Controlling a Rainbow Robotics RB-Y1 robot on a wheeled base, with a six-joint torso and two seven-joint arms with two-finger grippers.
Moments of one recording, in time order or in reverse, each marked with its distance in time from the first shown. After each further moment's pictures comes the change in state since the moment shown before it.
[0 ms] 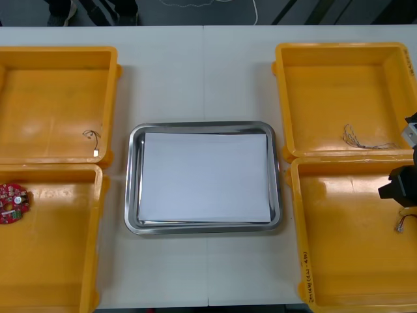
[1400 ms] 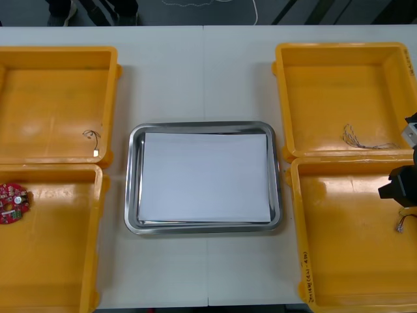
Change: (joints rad) right arm 0.000 0.000 0.000 0.000 0.000 0.000 0.000; left arm 0.000 0.000 0.000 0.000 0.000 0.000 0.000
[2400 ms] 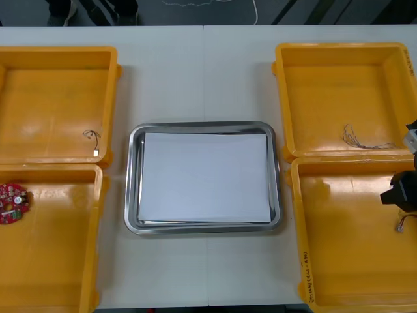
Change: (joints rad) right arm 0.024 -0.001 0.001 0.031 0.000 0.008 0.000; left arm 0.035 -0.016 -0.001 0.001 -0.009 0.000 0.000
